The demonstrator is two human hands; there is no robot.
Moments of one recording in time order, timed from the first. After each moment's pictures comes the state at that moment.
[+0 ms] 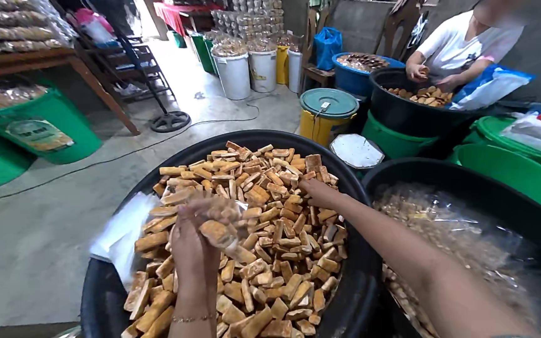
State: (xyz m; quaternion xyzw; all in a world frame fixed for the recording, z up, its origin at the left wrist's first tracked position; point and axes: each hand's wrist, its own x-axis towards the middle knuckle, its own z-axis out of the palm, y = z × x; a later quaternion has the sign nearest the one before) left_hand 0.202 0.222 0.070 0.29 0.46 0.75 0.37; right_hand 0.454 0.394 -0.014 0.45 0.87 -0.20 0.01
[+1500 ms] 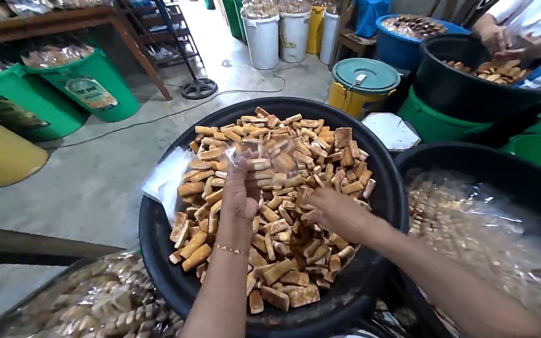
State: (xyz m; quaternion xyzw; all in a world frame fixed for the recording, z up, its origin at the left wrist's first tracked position) left_hand 0.204 0.228 0.060 0.24 0.41 0.72 0.51; right_hand 0.419 0.243 0.048 0.36 0.90 -0.25 -0.07
